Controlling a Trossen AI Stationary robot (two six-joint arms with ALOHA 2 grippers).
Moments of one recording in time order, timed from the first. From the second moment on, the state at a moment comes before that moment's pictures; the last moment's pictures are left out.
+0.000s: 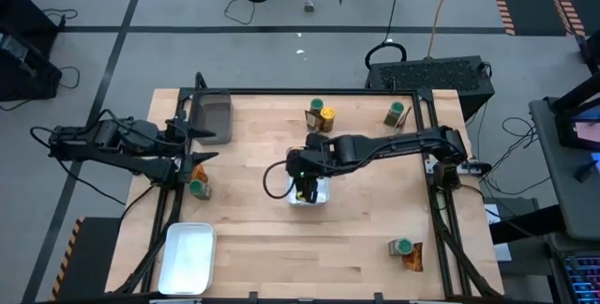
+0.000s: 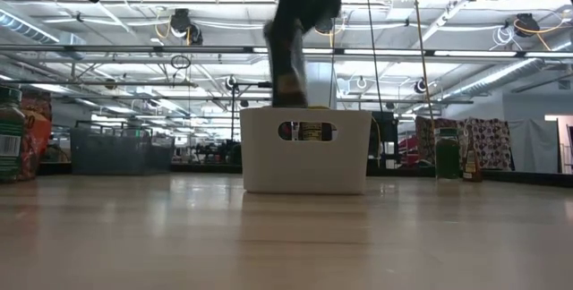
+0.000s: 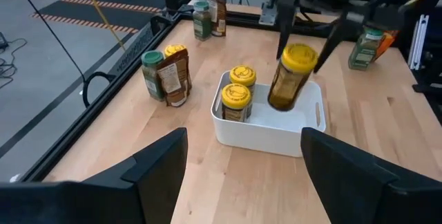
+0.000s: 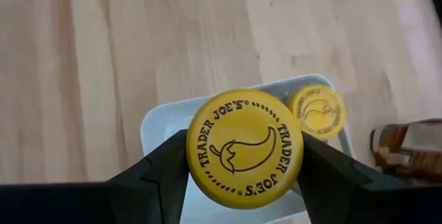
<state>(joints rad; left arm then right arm) -0.15 0.50 0.84 -0.77 -0.32 -0.18 0.11 1.93 1.83 -0.95 0.21 0.27</state>
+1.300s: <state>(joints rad) -0.15 0.50 0.84 -0.77 -0.33 -0.18 0.07 1.93 1.51 -0.58 0.26 0.33</state>
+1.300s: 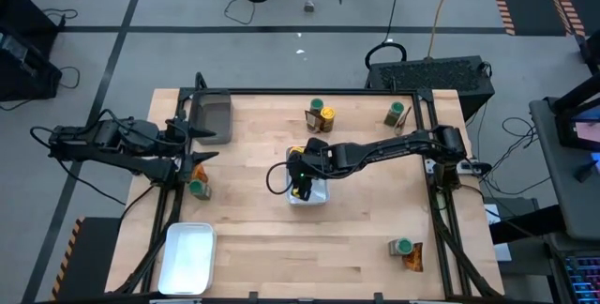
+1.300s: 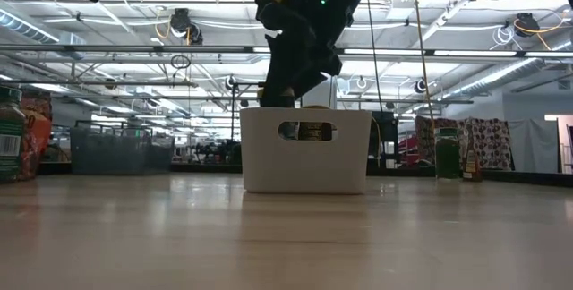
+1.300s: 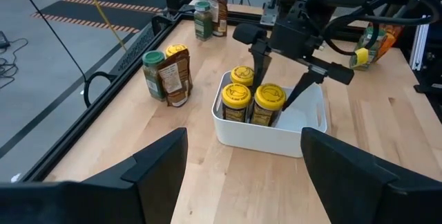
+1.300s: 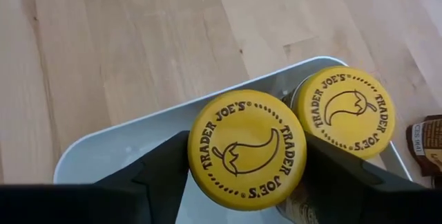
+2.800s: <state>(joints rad) -0.15 0.61 0.72 -0.36 -0.28 -0.36 -0.39 1.75 1.64 -1.01 0.12 -0.09</state>
